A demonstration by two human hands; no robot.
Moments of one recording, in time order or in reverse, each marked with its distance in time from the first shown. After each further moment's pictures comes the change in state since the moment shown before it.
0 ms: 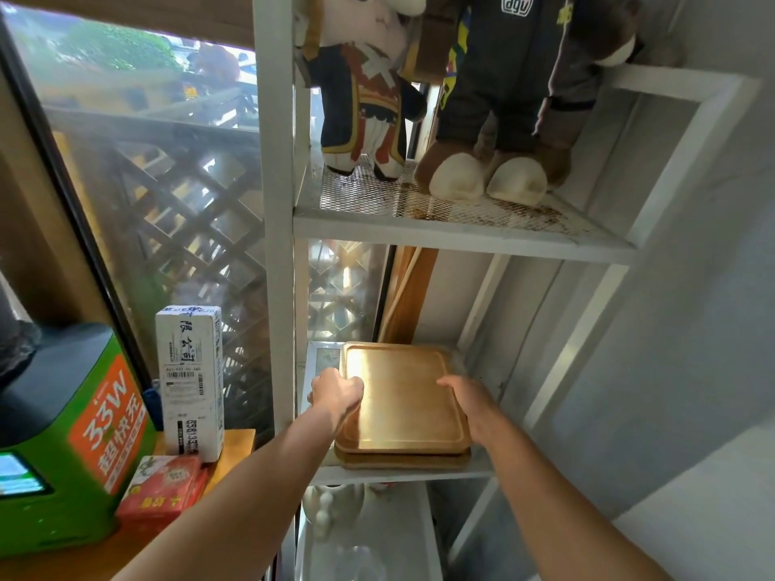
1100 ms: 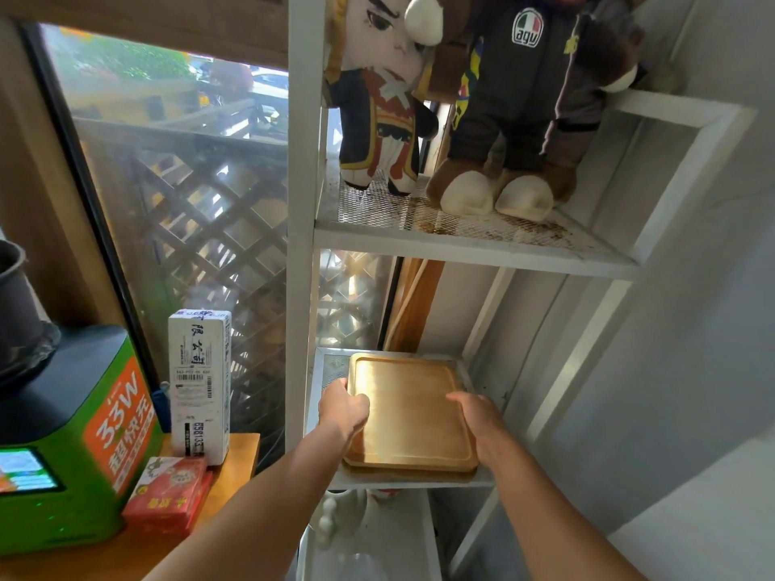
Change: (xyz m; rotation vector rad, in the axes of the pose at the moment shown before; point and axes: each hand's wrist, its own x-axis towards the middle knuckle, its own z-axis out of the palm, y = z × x) left_hand -0.012 -0.011 0.002 -0.137 -0.030 0.048; right_hand -0.008 0.012 -0.002 0.009 0.059 -0.031
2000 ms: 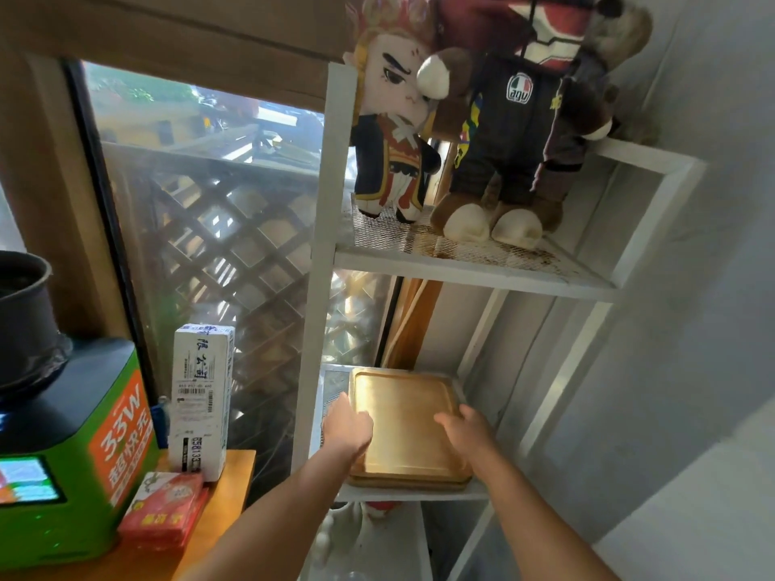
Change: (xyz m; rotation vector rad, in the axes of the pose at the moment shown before) left_hand -0.020 0.001 -0.002 0.129 0.009 0.065; right_hand -0.027 -0.008 0.015 -0.402 0.175 -0.153
